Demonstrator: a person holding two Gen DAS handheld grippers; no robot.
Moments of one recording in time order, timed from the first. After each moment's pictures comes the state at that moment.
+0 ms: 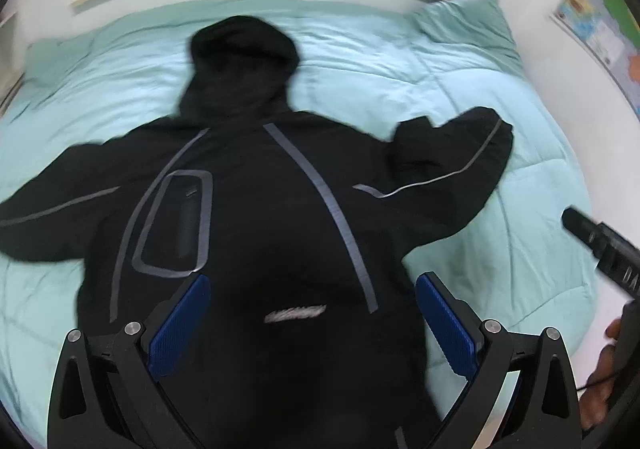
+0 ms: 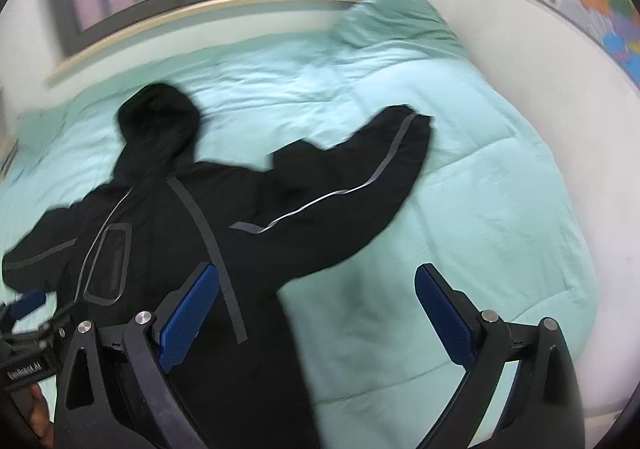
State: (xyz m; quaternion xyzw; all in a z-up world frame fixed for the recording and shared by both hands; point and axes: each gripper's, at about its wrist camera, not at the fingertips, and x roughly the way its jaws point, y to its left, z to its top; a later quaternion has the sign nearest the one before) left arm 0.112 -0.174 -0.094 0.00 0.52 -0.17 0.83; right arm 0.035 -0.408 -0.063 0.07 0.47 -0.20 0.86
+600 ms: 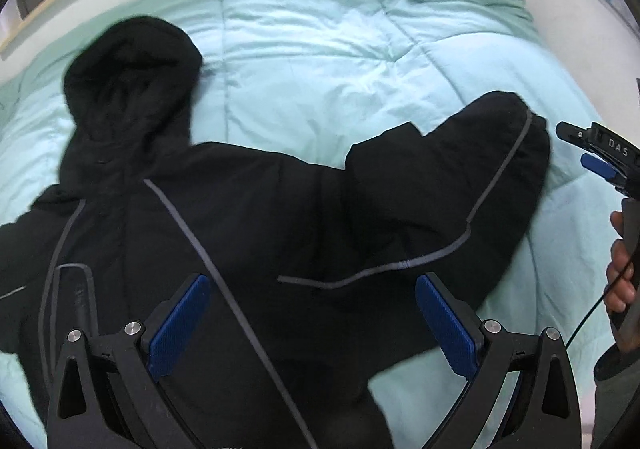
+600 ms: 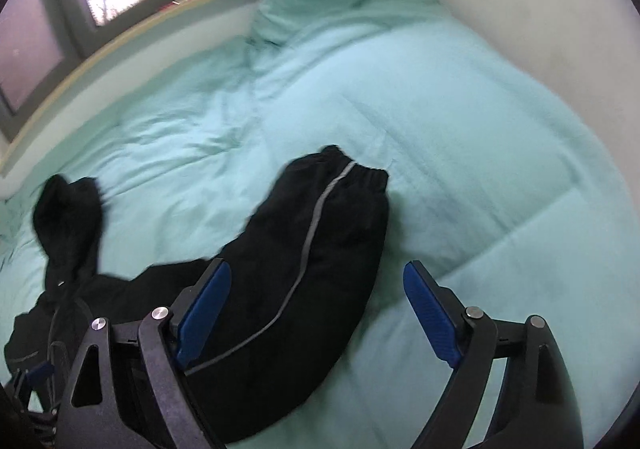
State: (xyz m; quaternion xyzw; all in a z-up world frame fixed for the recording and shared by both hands) left arm 0.255 -0.336 -0.196 0.04 0.55 -0.18 0.81; right arm 0.209 -0.632 -0.188 0.17 0.47 -0.20 0.85
